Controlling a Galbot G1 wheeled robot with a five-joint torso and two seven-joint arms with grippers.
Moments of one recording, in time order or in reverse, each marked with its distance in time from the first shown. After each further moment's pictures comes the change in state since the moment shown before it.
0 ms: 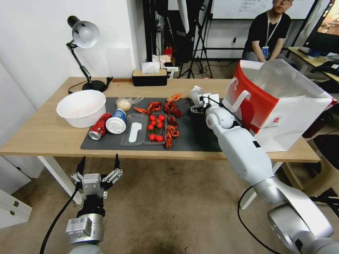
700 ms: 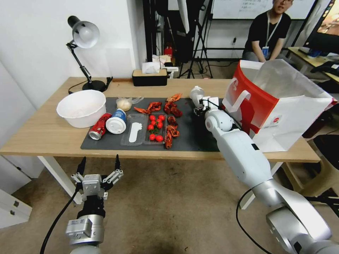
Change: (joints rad) left arm 0.009 0.003 0.008 -0.005 0.005 -0.001 -0.001; right arm -0.027 0.005 0.015 0.010 0.000 0.010 0.006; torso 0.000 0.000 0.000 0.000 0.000
